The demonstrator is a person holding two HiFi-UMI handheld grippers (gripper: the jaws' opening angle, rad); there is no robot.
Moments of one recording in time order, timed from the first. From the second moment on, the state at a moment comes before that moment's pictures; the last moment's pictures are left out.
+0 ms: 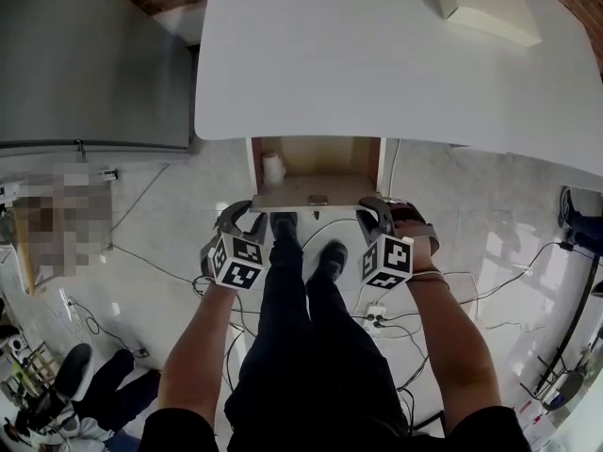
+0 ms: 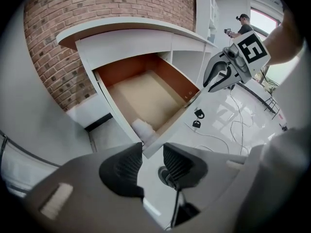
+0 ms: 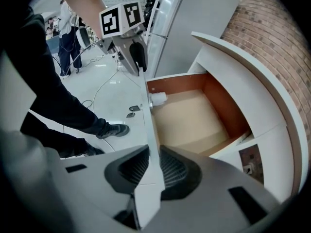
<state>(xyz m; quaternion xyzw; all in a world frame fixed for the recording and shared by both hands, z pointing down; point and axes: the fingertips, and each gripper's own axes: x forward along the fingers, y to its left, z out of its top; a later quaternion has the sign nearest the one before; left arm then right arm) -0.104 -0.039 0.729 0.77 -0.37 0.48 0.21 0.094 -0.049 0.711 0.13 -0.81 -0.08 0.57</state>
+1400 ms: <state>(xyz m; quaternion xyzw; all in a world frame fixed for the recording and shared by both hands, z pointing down) -0.107 -0.028 0.745 0.74 -0.38 0.49 0.26 0.100 -0.036 0.698 0.20 -0.83 0.00 0.52</state>
